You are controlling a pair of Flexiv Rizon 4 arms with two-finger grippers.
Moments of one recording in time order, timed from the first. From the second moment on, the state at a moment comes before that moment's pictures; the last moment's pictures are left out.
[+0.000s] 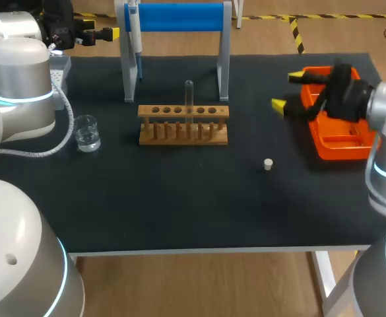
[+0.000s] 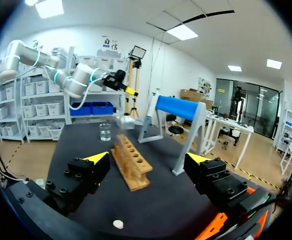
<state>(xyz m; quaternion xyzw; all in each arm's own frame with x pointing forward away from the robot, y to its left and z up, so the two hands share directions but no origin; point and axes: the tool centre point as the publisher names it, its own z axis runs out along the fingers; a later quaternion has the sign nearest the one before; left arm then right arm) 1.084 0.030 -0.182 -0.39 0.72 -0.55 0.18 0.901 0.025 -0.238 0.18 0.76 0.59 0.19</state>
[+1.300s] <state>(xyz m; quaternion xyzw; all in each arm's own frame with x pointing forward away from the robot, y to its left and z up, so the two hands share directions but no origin) 1.062 0.018 -0.187 -0.37 0.73 -0.54 0.18 0.845 0.060 -0.272 0.08 0.78 0.61 0.14</state>
